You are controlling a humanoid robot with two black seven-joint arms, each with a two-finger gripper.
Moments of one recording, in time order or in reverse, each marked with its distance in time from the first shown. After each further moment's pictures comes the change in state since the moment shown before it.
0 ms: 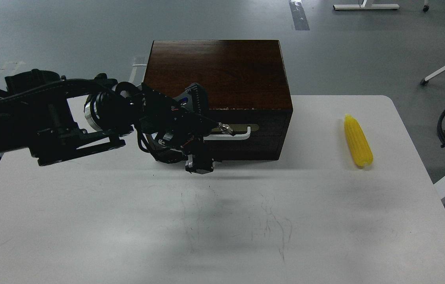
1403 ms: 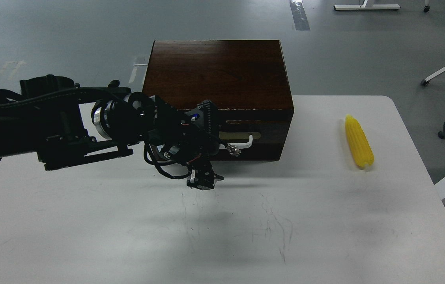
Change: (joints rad) left arm -0.033 -0.038 0.041 -0.064 0.000 0.000 -0.117; right arm 0.008 0.000 0.009 -0.055 0.002 0.000 0.002
